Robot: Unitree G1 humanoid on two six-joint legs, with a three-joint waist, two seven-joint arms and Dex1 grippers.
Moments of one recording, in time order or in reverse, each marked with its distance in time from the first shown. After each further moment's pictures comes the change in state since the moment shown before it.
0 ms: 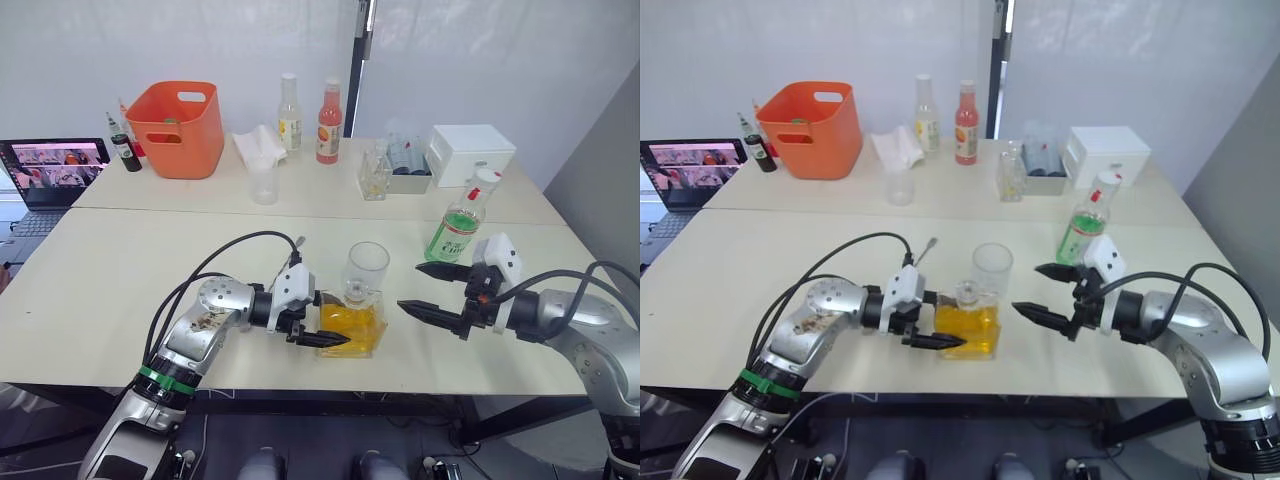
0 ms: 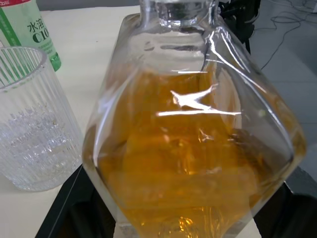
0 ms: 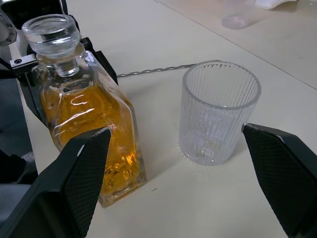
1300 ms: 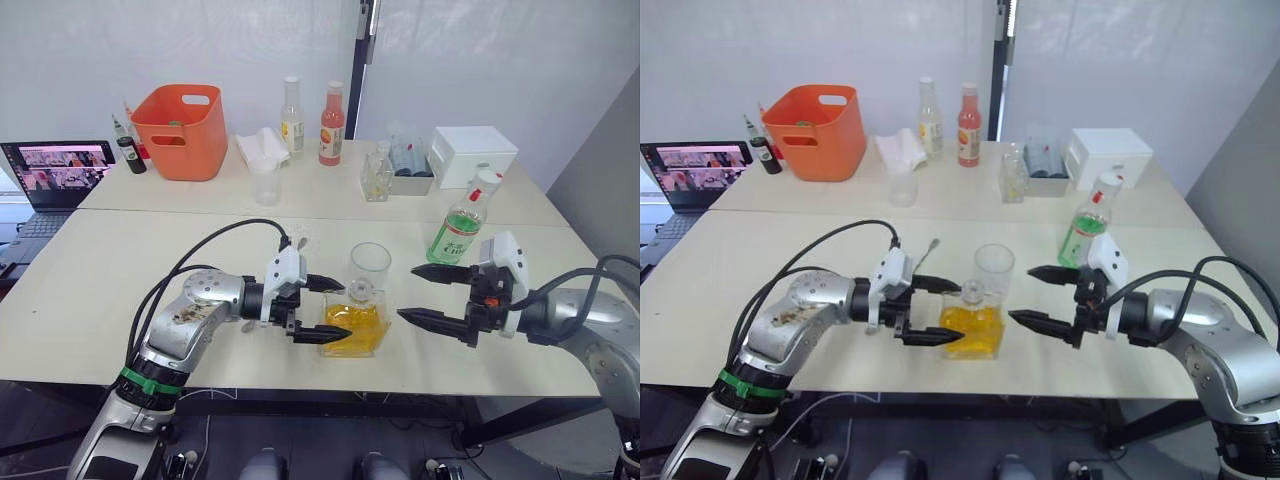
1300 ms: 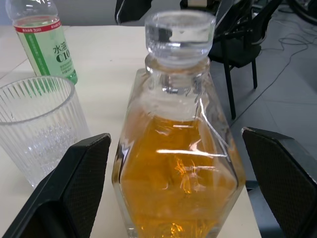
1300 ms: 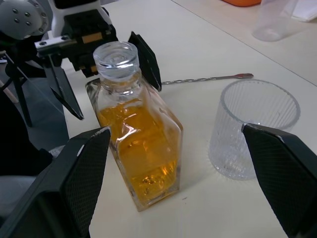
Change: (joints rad) left arm -0.002 0.037 0.052 -0.140 -0.109 0.196 0.054; right arm -0.004 -0.045 -0.030 -0.073 0.089 0.044 0.065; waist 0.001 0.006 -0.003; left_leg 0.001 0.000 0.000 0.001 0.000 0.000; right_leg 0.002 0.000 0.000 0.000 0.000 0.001
